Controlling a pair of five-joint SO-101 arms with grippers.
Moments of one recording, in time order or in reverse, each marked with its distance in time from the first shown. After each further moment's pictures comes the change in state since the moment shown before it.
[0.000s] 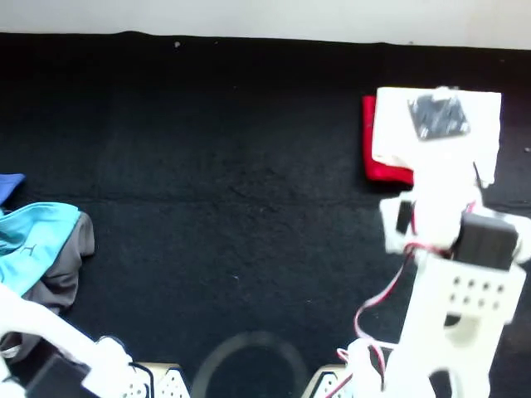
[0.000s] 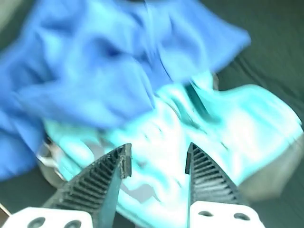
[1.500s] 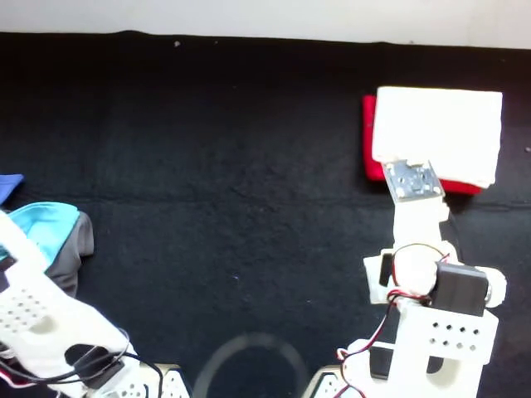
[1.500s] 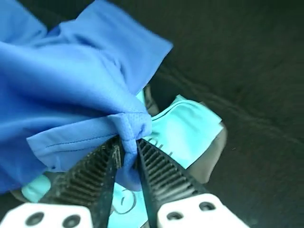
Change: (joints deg) left arm 16.4 46.5 -81.2 47.2 10.8; right arm -0.4 -16.0 24.3 0.0 0.0
